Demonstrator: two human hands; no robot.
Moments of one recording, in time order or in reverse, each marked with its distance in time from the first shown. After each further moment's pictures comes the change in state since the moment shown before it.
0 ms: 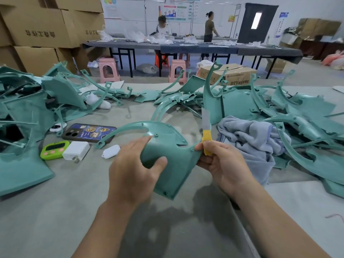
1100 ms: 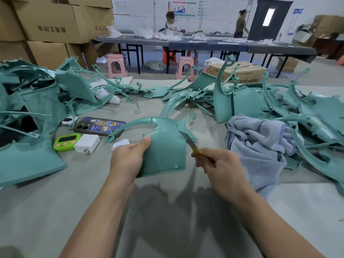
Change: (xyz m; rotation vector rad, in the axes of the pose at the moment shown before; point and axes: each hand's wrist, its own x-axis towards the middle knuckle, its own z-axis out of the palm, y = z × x) left_hand 0.023 -0.033 0.006 -0.649 -0.022 -0.647; right_hand -0.018 0.022 0.005 -1.078 -0.009 -0.432
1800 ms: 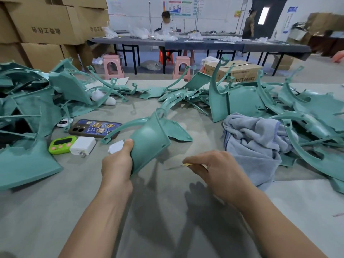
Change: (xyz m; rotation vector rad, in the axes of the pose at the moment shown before) left_hand 0.002 -0.005 0.002 -0.287 0.251 -0.277; right_hand 0.000 -0.010 -0.014 -0.246 -0.142 -0.153
